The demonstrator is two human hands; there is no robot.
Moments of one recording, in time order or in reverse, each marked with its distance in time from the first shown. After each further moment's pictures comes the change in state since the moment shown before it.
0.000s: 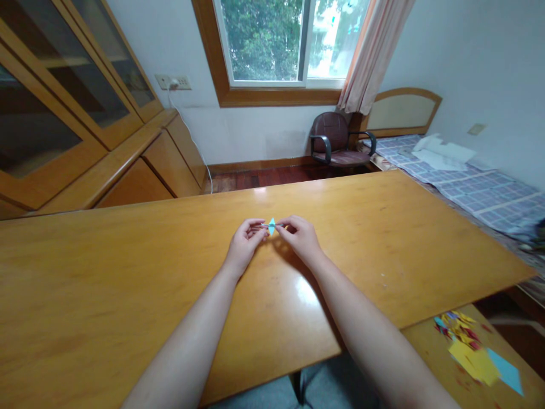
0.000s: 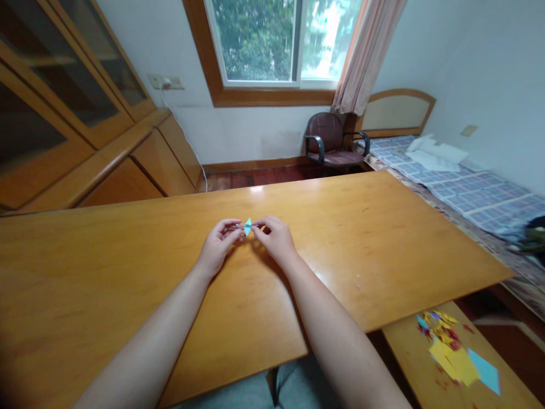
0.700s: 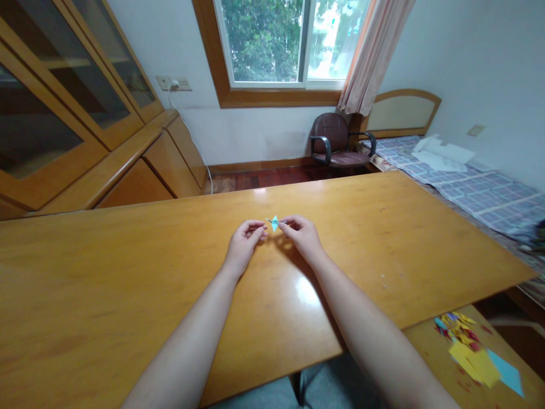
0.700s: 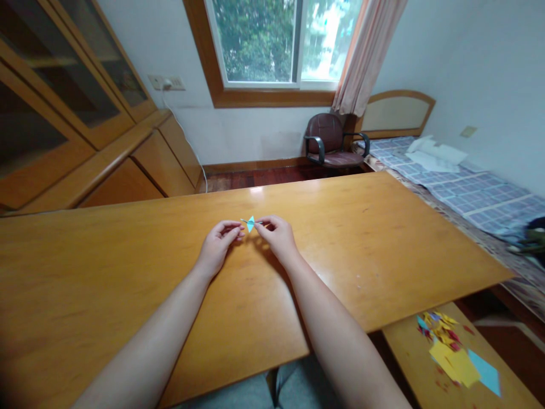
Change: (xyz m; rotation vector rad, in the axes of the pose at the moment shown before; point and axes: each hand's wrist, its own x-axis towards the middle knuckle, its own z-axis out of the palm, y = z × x) left_hand 0.002 -0.006 -0.003 -0.031 0.033 -0.023; right_hand 0.002 0.008 0.004 0.251 0.042 0.235
